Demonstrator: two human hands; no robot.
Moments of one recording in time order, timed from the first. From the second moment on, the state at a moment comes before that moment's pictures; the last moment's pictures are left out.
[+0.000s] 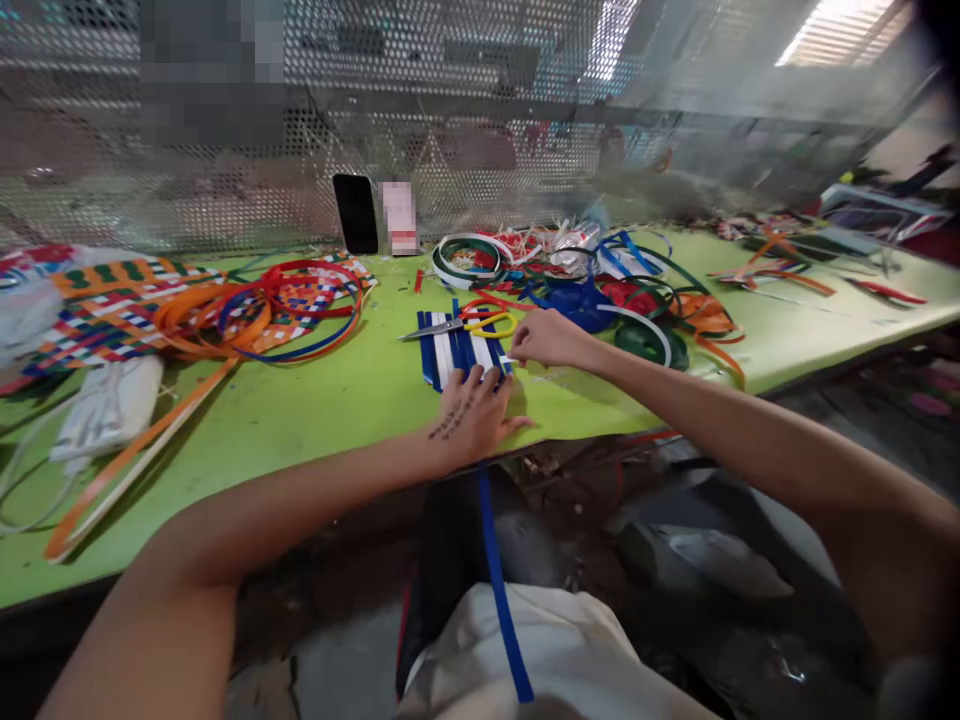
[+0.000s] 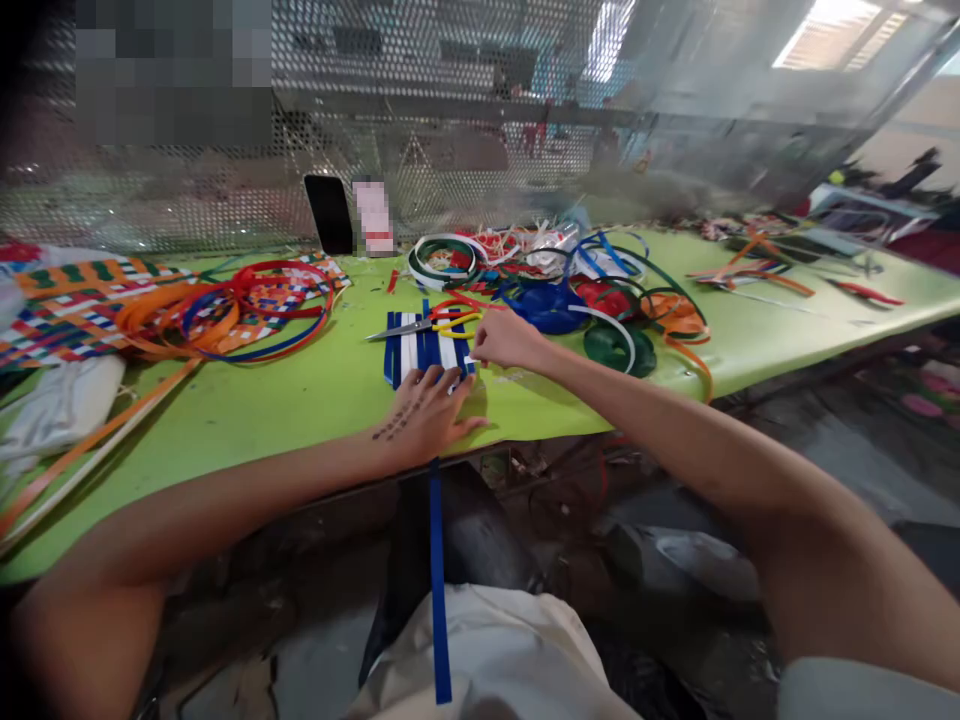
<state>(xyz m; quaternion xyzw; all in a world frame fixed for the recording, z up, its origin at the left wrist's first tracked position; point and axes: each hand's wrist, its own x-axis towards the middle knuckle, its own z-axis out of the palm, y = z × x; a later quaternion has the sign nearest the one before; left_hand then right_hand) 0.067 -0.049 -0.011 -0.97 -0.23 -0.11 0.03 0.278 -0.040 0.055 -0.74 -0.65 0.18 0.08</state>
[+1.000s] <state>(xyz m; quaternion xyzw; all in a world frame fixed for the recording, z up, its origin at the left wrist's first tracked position) 0.071 -0.036 -0.024 -0.97 -0.21 -0.13 0.01 0.256 -0.020 0.061 -0.72 -0.67 0.16 0.02</state>
